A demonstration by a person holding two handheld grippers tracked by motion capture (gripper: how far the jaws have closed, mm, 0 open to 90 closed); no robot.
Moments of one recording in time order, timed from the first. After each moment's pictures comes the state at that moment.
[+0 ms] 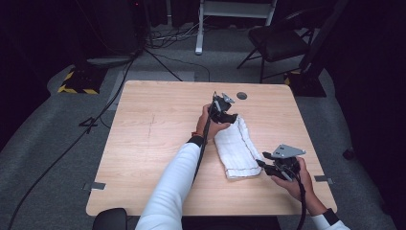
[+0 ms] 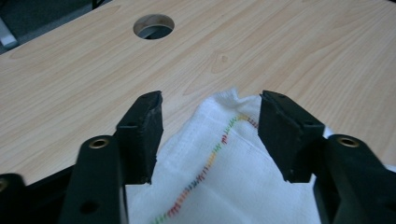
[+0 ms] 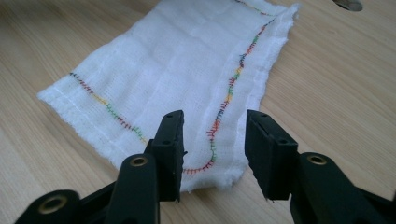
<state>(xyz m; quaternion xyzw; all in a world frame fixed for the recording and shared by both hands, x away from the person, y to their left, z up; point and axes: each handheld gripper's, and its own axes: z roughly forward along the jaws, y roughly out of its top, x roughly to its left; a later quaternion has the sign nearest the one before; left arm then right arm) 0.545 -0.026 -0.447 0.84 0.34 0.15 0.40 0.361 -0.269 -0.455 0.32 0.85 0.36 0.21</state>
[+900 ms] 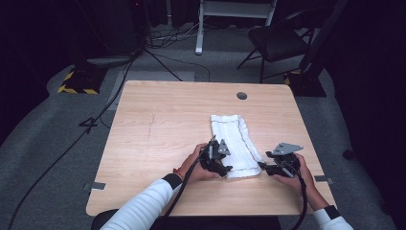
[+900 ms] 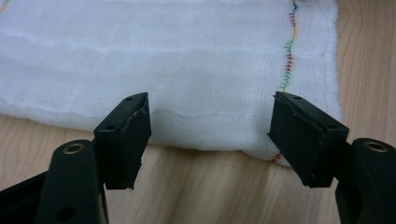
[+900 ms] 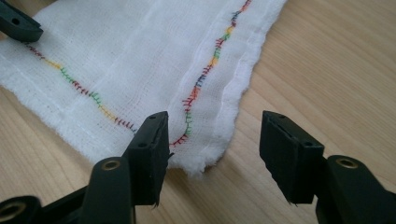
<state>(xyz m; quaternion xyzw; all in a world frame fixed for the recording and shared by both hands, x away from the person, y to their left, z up) 0.400 -0.004 -0.485 0.92 0.19 0.09 0.33 0.383 -0.282 -0.478 0.32 0.87 0.32 0.18</state>
